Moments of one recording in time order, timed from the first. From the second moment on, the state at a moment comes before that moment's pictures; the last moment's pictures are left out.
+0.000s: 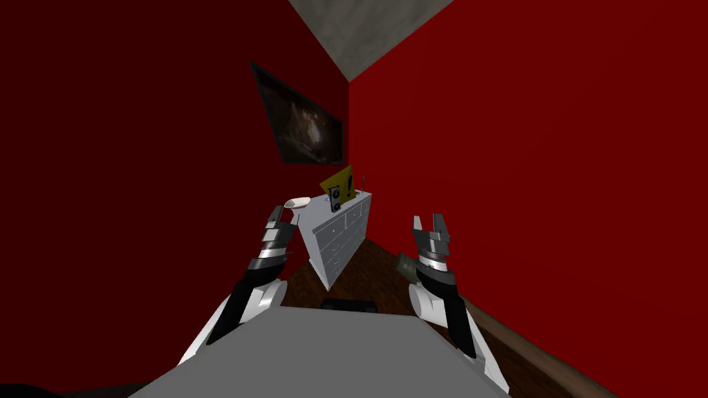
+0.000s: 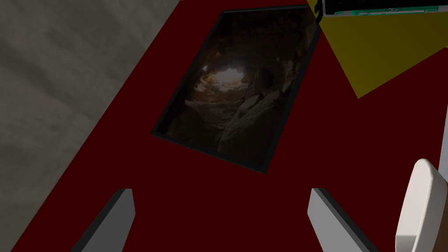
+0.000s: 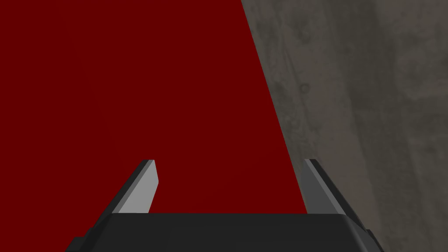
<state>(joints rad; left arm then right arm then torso) 0.53 0.04 0.03 -2.35 0.03 -0.36 0.04 0.47 -0.03 -0.06 -2.28 -0.04 -0.58 -0.02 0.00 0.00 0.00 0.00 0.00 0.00</state>
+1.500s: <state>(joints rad) 0.63 0.36 0.19 -2.37 -0.13 -0.33 -0.15 0.47 -0.03 -0.06 -2.28 -0.04 -0.58 -0.02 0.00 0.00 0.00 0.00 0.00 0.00</state>
